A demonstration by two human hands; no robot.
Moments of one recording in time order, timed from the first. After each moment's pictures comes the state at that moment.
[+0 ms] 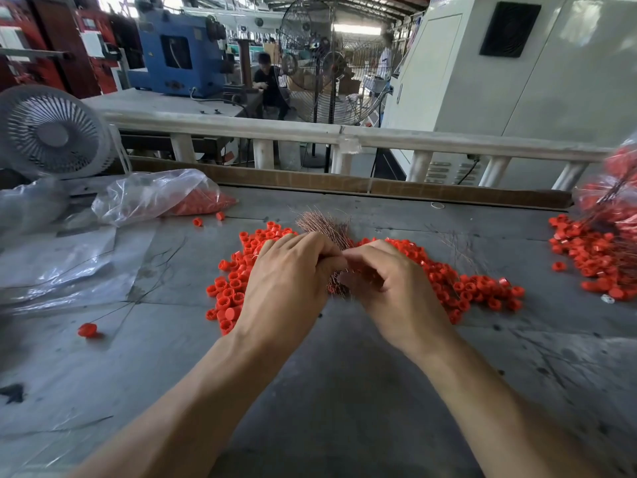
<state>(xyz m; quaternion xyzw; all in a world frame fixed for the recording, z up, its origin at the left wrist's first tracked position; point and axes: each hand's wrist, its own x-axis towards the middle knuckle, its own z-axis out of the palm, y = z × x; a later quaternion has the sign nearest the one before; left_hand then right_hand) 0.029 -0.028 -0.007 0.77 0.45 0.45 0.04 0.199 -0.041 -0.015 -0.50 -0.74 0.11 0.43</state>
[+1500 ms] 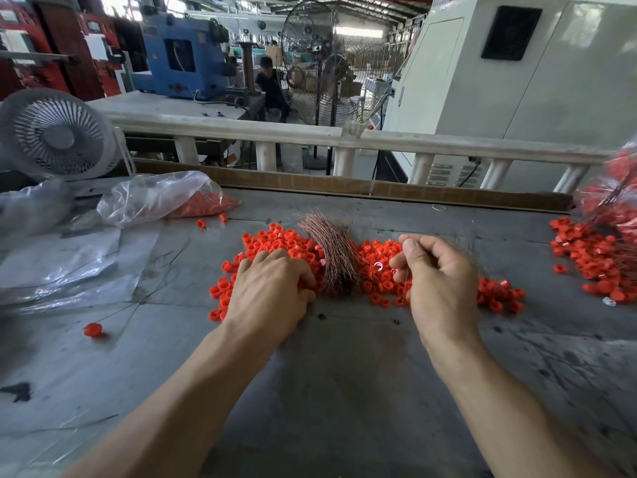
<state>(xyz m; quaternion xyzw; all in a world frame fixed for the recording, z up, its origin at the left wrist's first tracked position) 0.008 -0.006 -0.026 0.78 0.58 0.24 0.02 0.210 -0.038 -0.016 -0.54 -0.44 0.23 0.67</state>
